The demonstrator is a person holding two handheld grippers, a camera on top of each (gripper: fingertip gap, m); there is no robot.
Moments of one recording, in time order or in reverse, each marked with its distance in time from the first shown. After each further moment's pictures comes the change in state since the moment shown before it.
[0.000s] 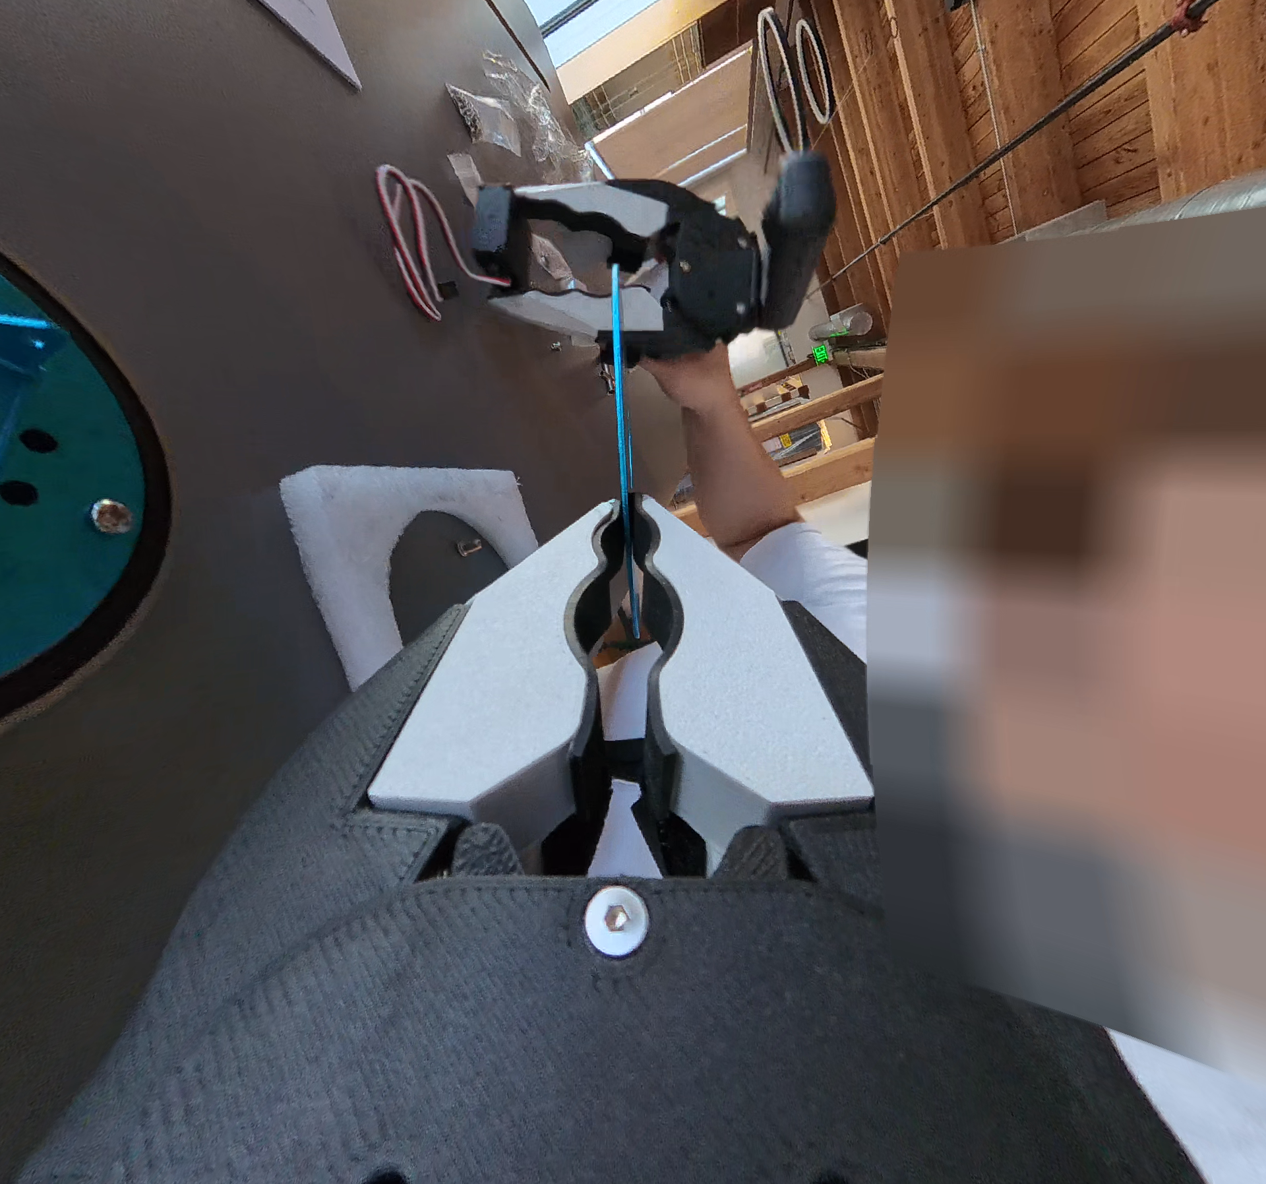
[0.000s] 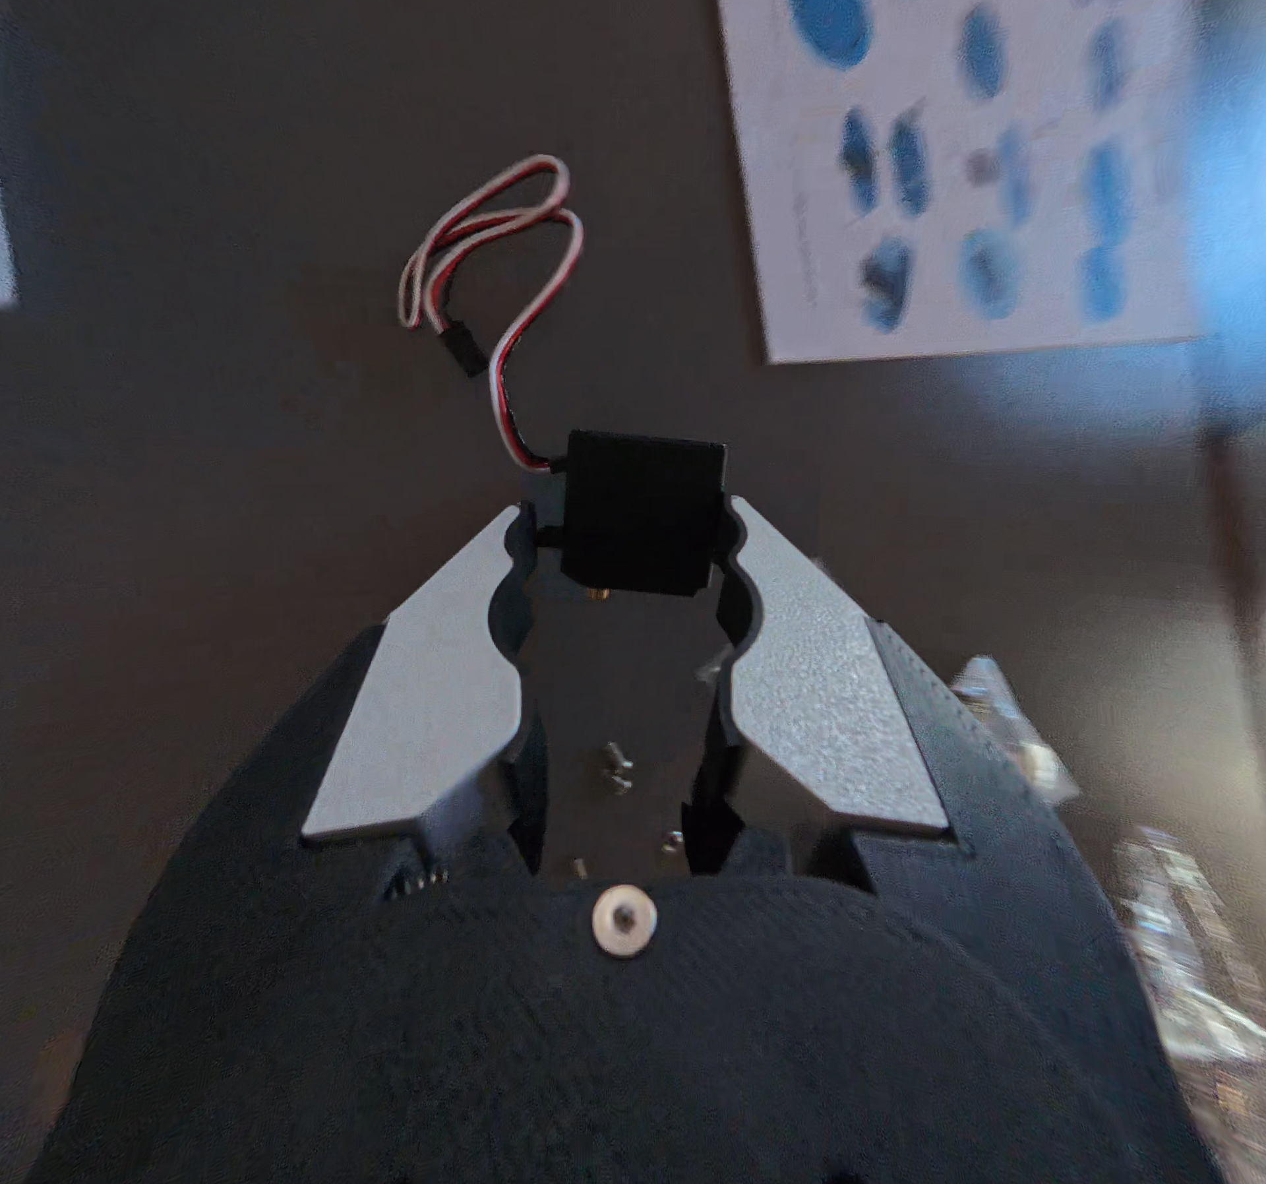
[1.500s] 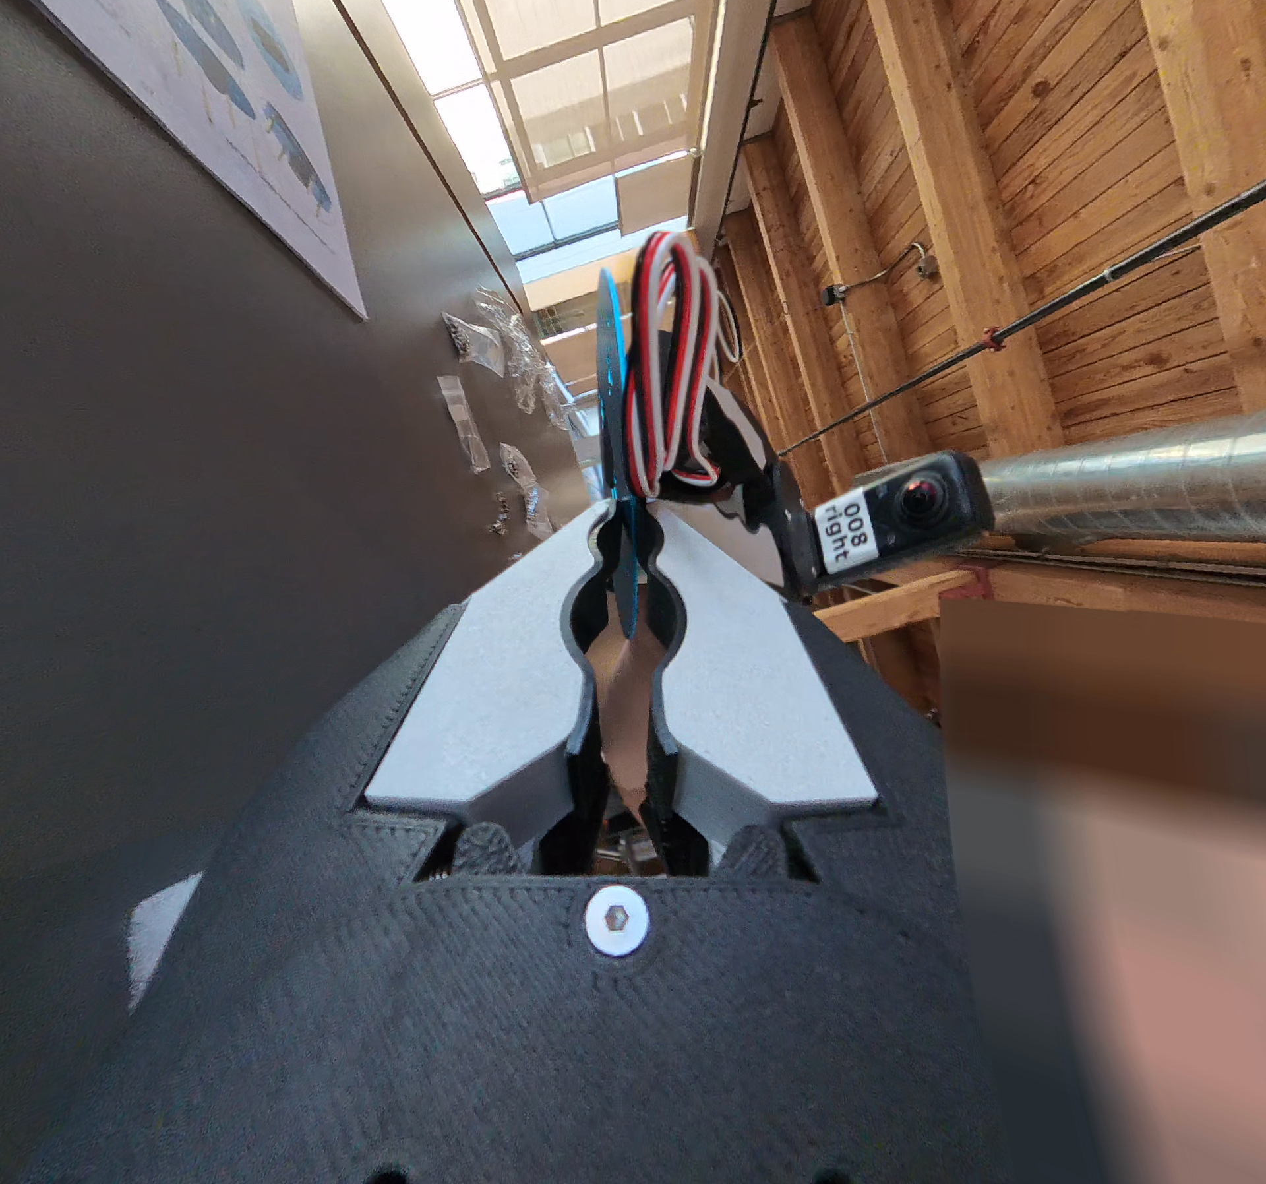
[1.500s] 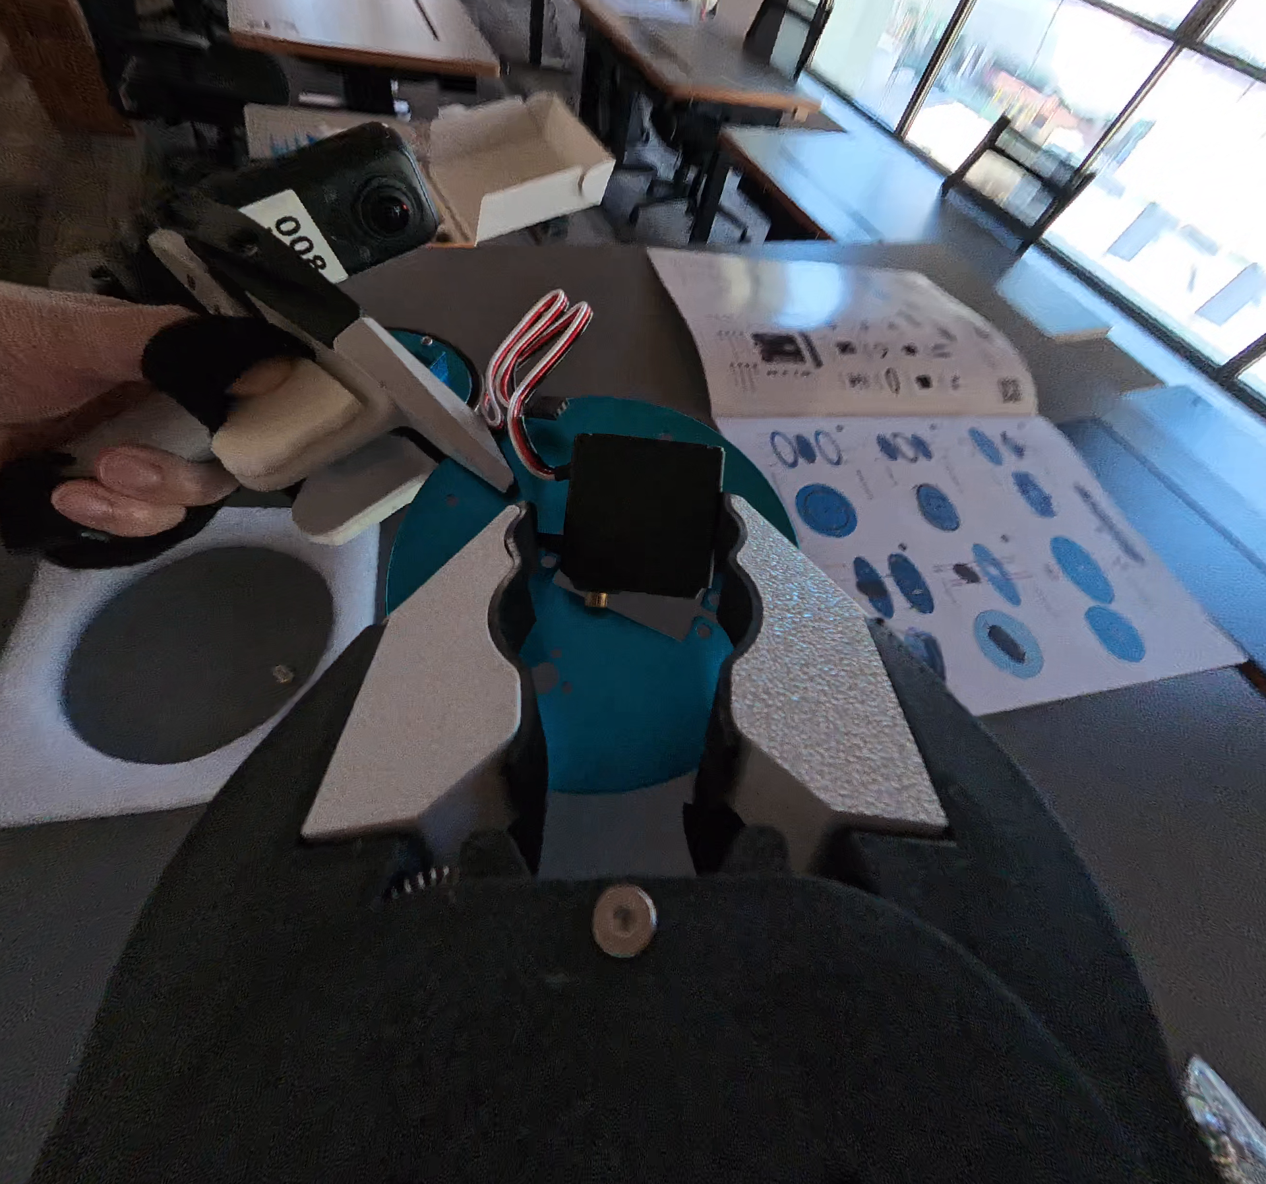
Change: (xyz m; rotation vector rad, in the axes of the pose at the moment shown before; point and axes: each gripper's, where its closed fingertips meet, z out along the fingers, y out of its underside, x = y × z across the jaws) left arm -0.014 -0.070 0.069 0.296 0.096 -0.156; right arm -0.022 -0.137 -0.035 0.564 -0.083 0.166
